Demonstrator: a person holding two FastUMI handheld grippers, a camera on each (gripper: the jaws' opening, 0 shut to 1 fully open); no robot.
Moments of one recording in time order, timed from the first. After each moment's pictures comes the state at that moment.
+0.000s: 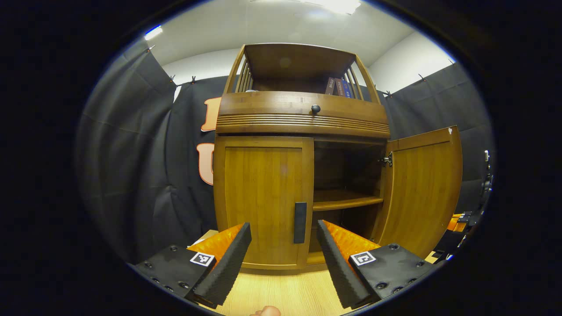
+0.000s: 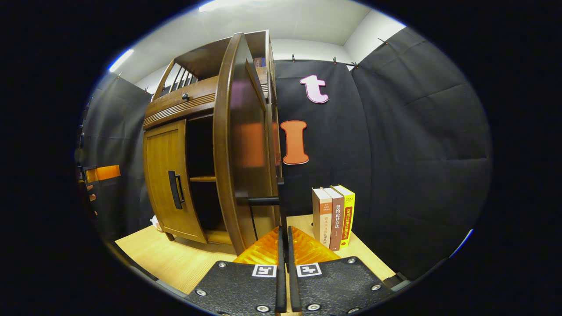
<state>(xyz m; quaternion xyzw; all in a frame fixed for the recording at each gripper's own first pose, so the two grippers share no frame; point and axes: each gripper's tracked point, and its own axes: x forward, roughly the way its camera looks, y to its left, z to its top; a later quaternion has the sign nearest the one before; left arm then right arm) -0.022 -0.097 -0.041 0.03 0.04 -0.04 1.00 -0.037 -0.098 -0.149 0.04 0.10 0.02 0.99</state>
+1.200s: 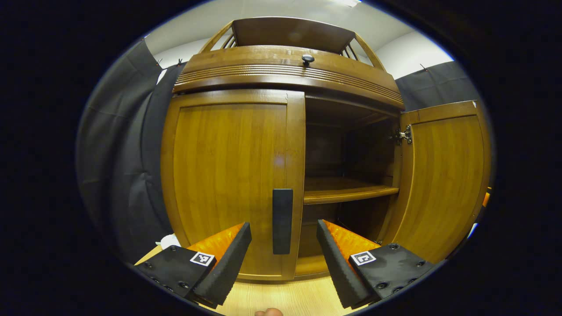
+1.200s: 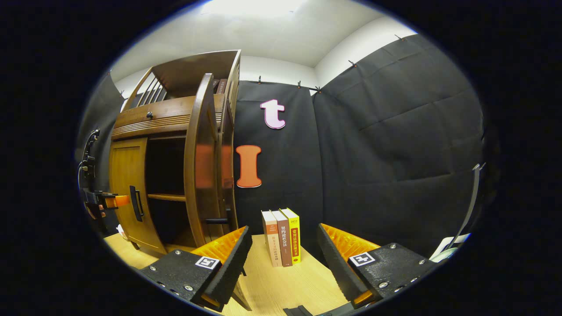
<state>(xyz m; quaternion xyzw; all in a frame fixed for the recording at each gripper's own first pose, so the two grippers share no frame) 0.103 -0.135 -0.126 0.01 0.08 -0.07 0.99 -0.065 -0.201 -0.107 0.01 0.03 -0.12 0.99</state>
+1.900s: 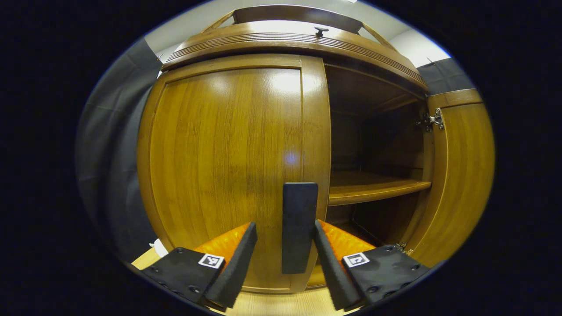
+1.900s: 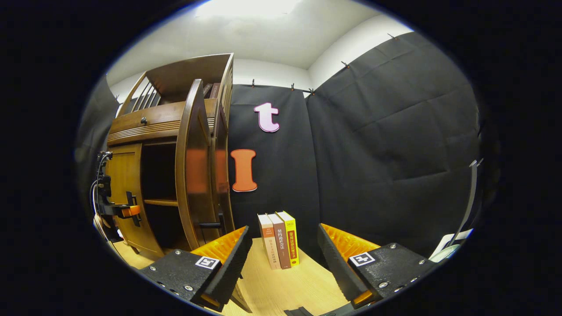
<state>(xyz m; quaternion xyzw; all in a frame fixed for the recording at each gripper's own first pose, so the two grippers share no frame) 0.171 -0.121 -0.164 0.02 0.09 -0.05 0.99 -0.069 -0.206 -0.100 0.02 0.01 -0.13 0.99</state>
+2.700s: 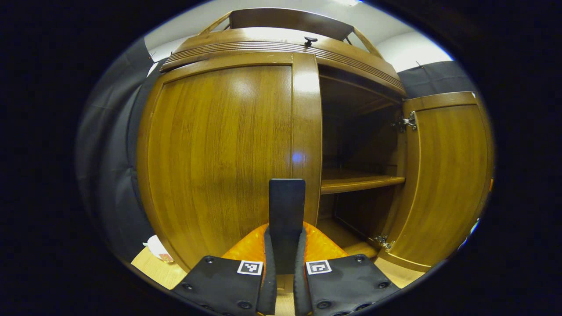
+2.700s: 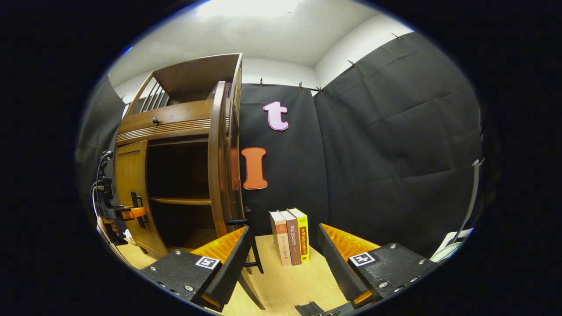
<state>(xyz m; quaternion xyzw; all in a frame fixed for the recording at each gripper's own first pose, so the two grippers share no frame) 0.120 -0.128 -0.155 0.01 0.09 -0.12 0.99 -0.081 -0.169 -0.095 0.03 0.02 -0.11 0.99</state>
